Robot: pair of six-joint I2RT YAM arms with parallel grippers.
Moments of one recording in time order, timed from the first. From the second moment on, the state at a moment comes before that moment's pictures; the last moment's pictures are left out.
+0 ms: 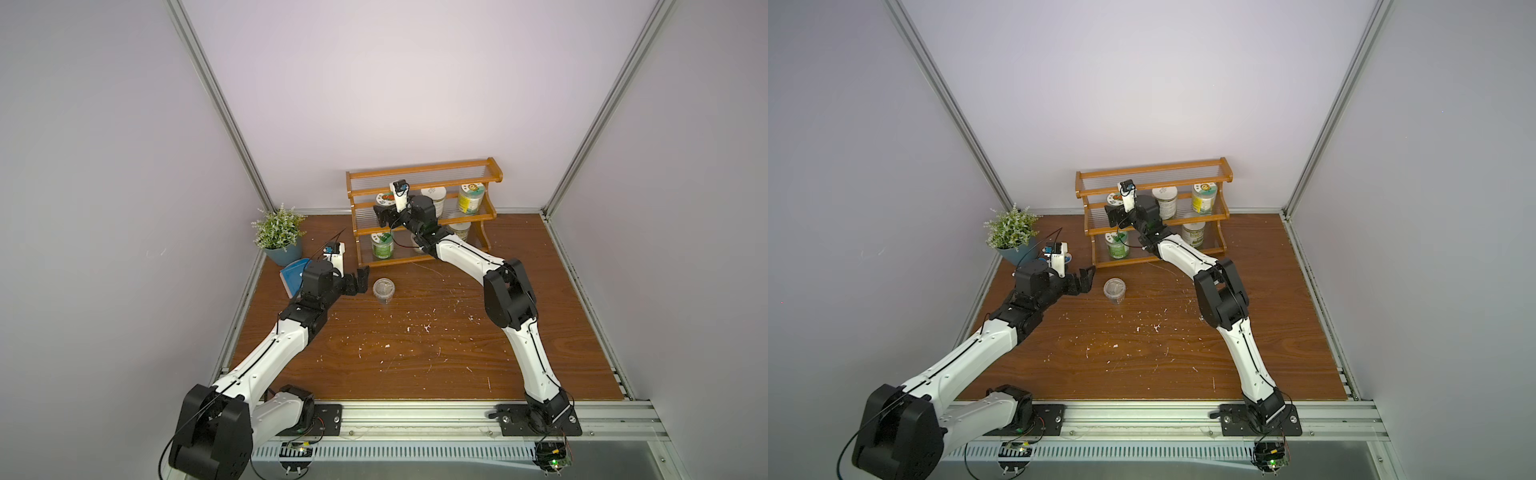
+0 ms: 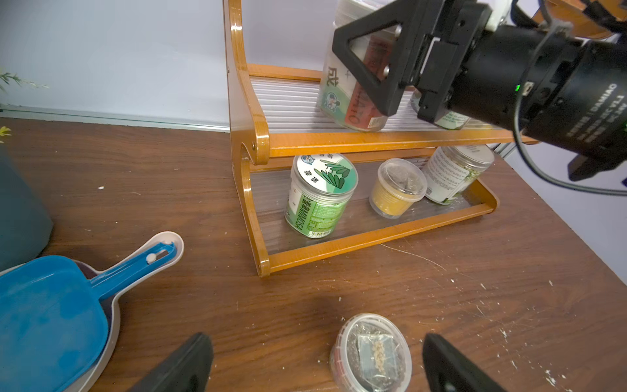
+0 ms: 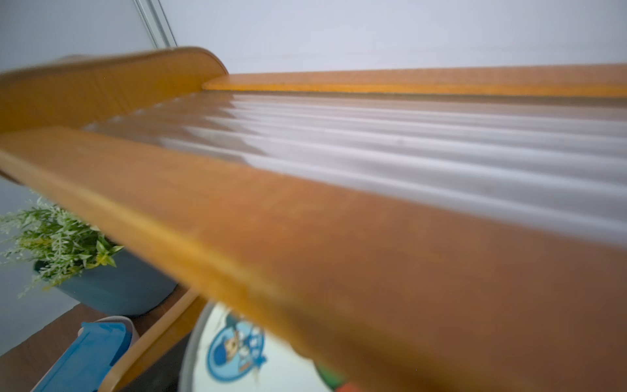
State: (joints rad) left arm -0.28 1.11 0.64 0.07 0.07 -0.24; right arm 0.60 2.35 2.02 0.23 -0.03 0.08
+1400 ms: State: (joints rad) left arm -0.28 1.12 0.64 0.10 0.09 -0.24; right arm 0.60 2.12 1.71 0.26 -0.11 0.03
